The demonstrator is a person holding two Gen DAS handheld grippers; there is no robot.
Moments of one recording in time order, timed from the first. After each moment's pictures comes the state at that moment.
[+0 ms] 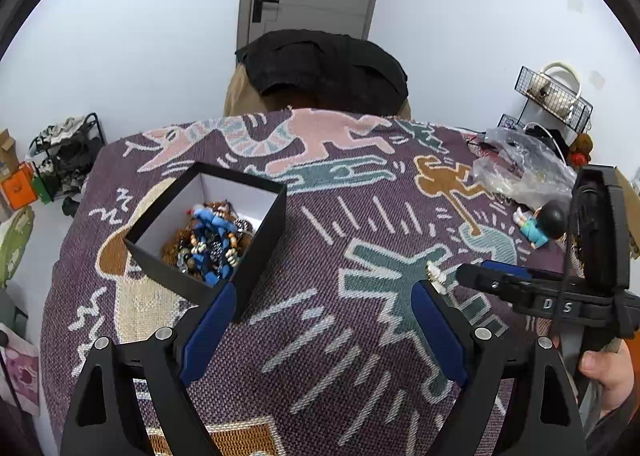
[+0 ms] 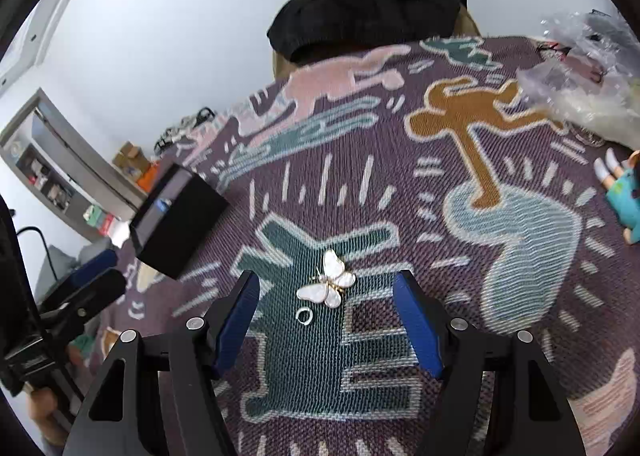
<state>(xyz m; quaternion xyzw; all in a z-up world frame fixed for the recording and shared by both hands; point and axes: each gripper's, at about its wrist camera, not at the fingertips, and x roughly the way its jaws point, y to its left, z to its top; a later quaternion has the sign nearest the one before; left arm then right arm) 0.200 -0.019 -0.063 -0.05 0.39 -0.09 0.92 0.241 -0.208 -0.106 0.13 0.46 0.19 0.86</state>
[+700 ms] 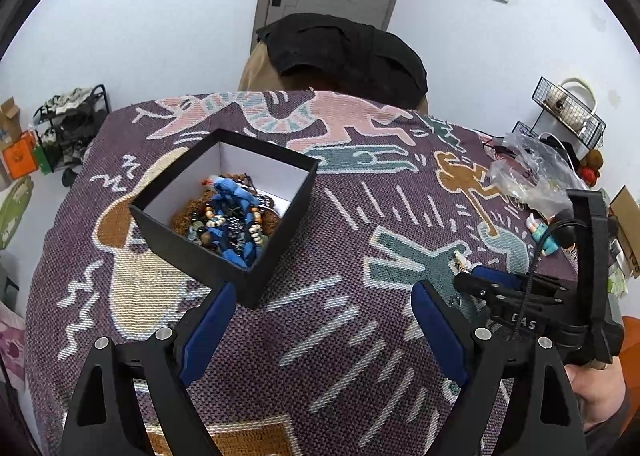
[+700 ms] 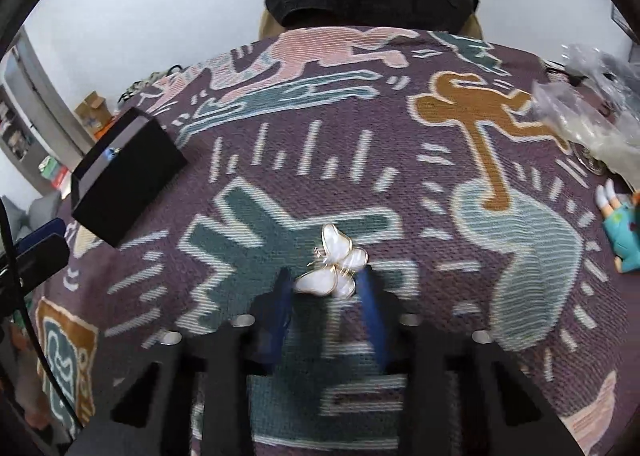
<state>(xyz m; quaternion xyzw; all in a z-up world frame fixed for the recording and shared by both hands) 0.208 0.000 -0.083 -0.08 0.41 -0.08 0.91 0.250 -0.180 -0.126 0.03 0.49 0.14 0.86</state>
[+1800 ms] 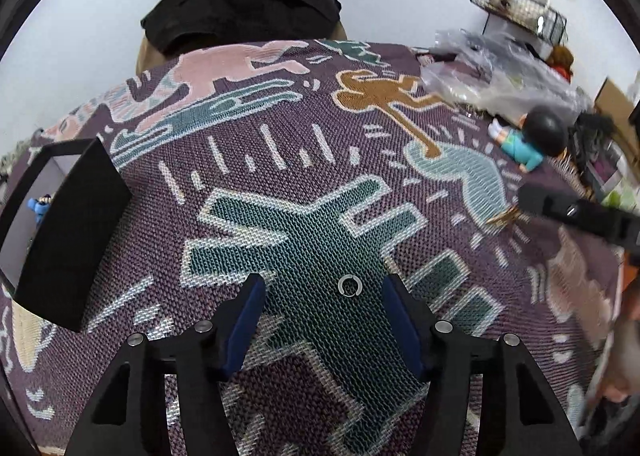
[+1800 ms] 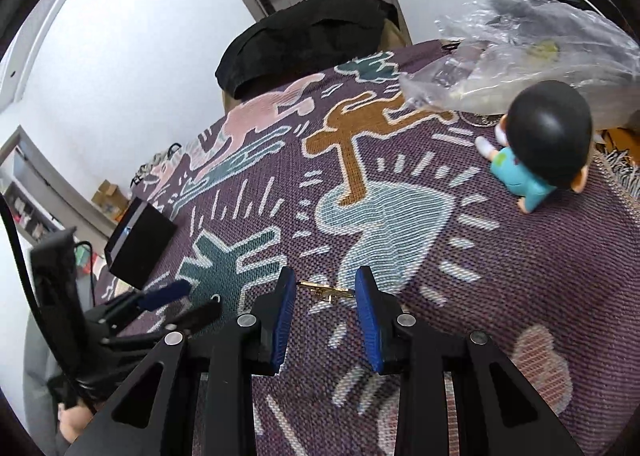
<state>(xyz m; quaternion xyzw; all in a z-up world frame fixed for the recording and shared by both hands) 0.231 -0.132 -0.129 0.04 0.45 -0.16 0.88 0.210 -0.304 -0.102 0.17 0.42 0.13 0.88</state>
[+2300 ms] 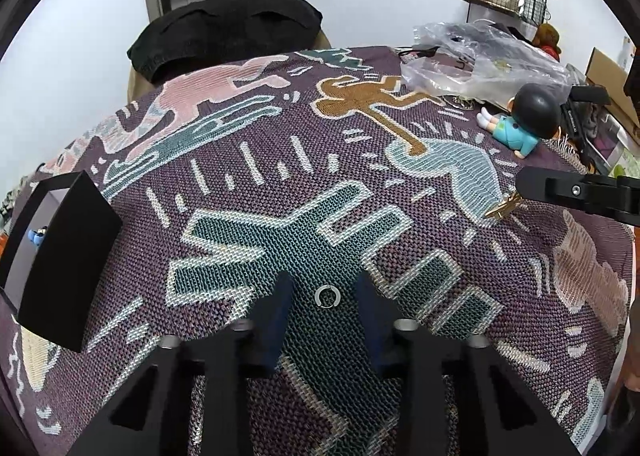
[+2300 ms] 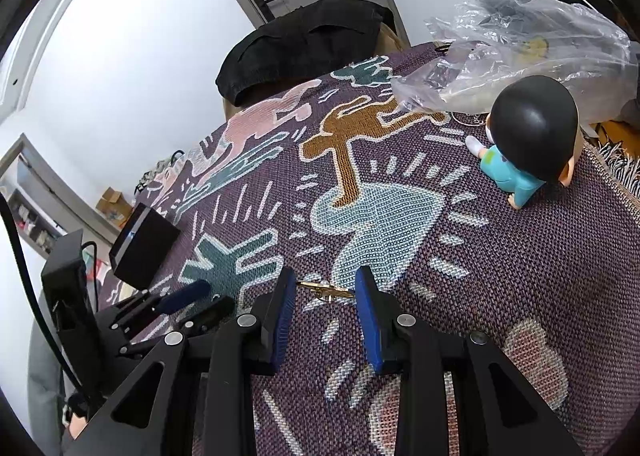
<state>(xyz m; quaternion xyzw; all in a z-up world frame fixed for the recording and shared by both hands) 0.228 -0.148 -0.131 0.07 0.42 -0.17 0.89 0.204 -0.311 -0.103 0.18 0.42 0.13 0.88</state>
